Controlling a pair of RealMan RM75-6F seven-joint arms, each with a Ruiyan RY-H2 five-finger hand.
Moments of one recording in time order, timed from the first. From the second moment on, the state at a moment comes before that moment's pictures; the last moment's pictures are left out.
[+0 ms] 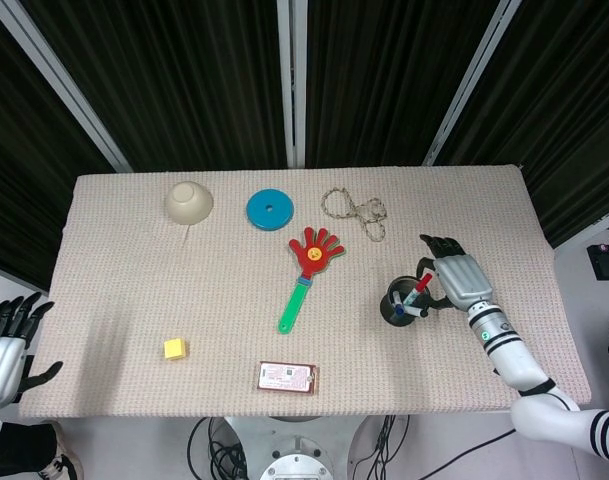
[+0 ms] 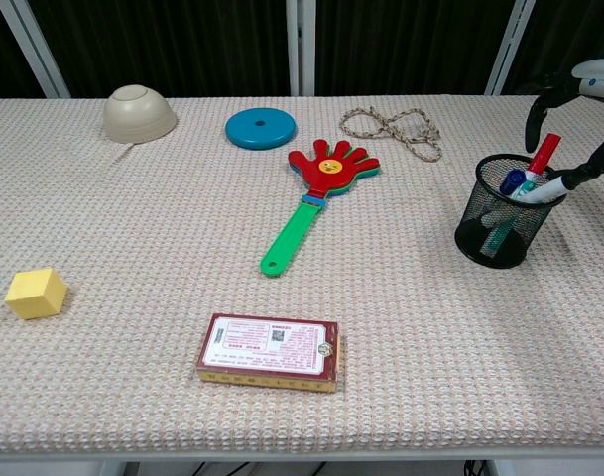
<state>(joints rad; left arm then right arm) -0.06 -1.13 0.00 -1.50 1.54 1.51 -0.04 0.63 -1.21 0.15 -1.63 -1.05 0.88 -0.22</state>
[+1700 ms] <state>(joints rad) -0.06 -1.12 -0.01 -1.50 1.55 1.52 -0.04 0.59 -1.19 0.17 -1.70 -1.13 1.01 -0.16</state>
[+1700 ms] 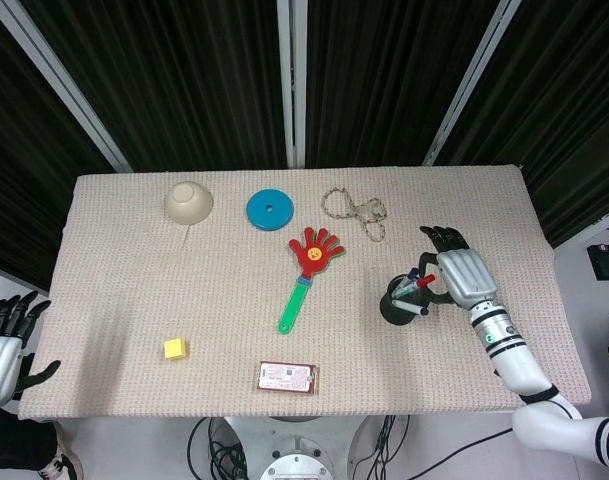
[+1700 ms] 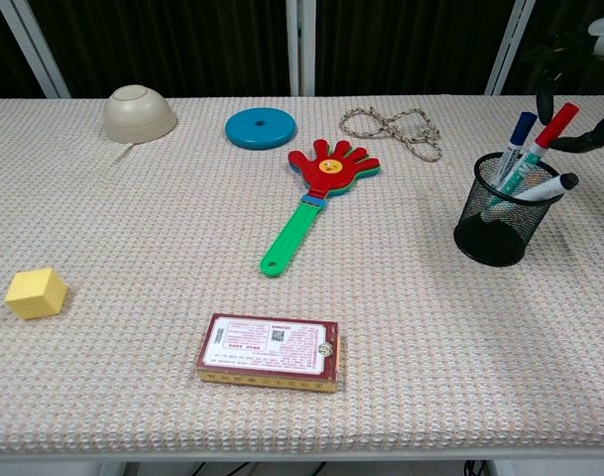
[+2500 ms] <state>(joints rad) -0.05 -1.13 0.00 -1.50 1.55 1.51 -0.05 0.46 -1.02 0.19 -1.75 -1.21 1.18 -0.05</state>
